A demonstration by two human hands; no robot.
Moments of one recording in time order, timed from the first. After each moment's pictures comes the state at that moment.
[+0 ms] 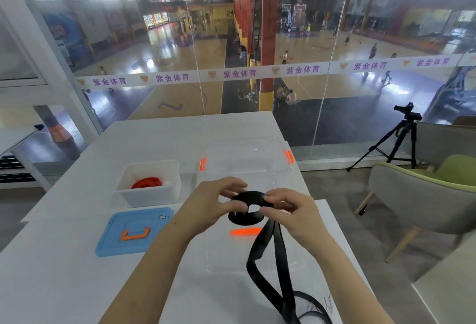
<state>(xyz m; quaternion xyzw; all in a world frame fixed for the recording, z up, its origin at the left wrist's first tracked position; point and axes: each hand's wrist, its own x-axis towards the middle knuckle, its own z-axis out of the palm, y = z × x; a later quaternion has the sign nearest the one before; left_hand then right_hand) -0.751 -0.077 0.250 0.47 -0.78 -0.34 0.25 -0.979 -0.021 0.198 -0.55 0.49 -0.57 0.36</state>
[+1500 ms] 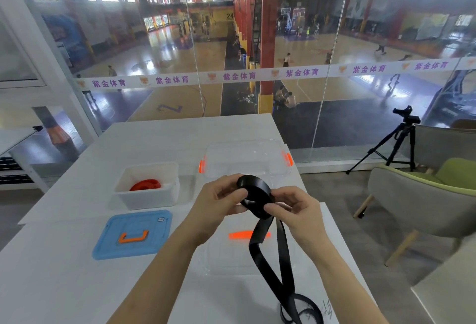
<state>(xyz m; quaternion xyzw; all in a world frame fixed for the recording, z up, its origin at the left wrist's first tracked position) -0.769 -0.065 0.249 0.36 -0.62 -0.57 0.39 -0.975 -0.017 0.209 -0.49 0.47 -0.62 0.39</state>
